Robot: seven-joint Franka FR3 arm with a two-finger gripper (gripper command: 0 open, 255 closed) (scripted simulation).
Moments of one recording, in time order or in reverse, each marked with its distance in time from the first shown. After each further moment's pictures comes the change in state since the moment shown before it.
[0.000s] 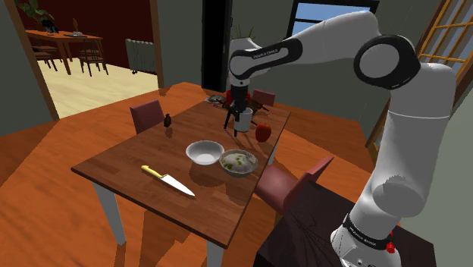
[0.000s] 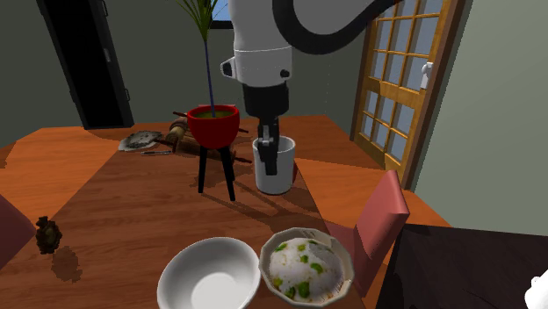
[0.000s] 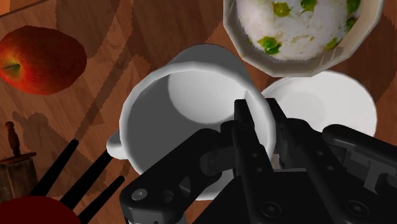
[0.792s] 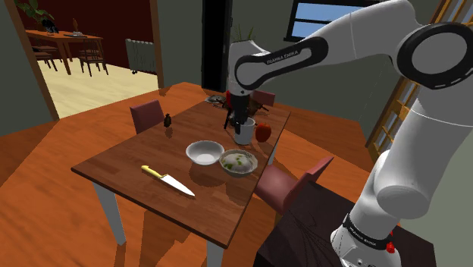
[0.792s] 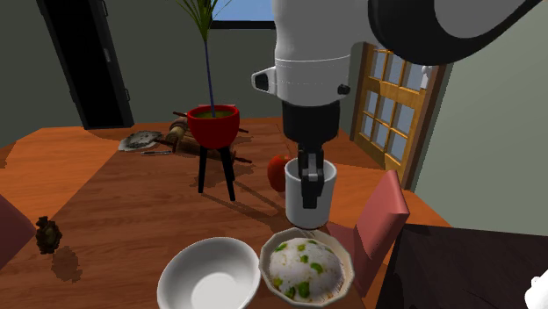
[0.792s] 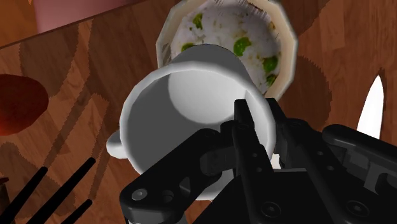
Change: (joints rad) arm 0.086 -0.217 0.067 -0.293 -0.001 0.065 0.158
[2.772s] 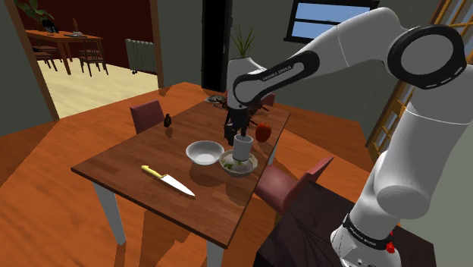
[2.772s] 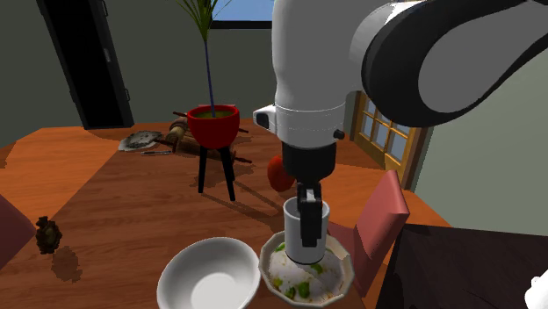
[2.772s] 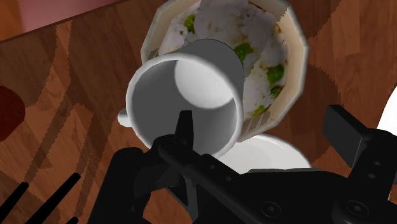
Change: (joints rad) arm 0.003 0.049 0.002 -0.079 -0.007 0.129 0.016
